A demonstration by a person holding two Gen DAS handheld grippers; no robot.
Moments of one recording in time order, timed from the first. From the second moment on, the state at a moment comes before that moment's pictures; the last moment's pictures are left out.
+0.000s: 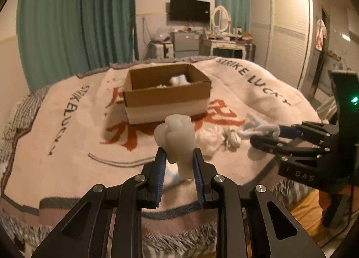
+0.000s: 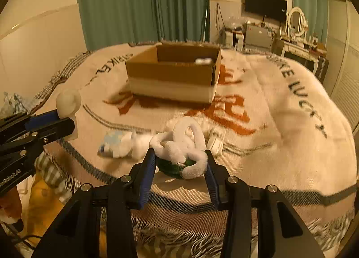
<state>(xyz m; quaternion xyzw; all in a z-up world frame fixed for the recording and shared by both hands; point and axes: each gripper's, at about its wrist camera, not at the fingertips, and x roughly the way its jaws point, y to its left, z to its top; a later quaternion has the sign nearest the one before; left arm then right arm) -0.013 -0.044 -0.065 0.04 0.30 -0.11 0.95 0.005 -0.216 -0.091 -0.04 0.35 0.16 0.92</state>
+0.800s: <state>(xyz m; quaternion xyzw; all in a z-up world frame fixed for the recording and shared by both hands) 0.216 -0.047 -0.027 0.04 0.29 -0.11 0.95 0.213 -0.178 0.006 -0.06 0.26 0.19 0.94</state>
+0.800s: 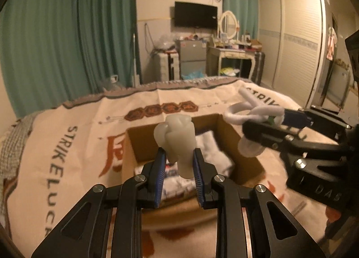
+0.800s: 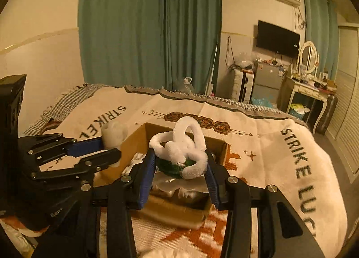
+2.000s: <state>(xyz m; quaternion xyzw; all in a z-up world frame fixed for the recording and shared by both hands) 0.122 -0.029 0.092 0.03 0.16 -0.07 0.98 0.172 -0.229 0.090 -0.05 0.21 0.15 0.96</state>
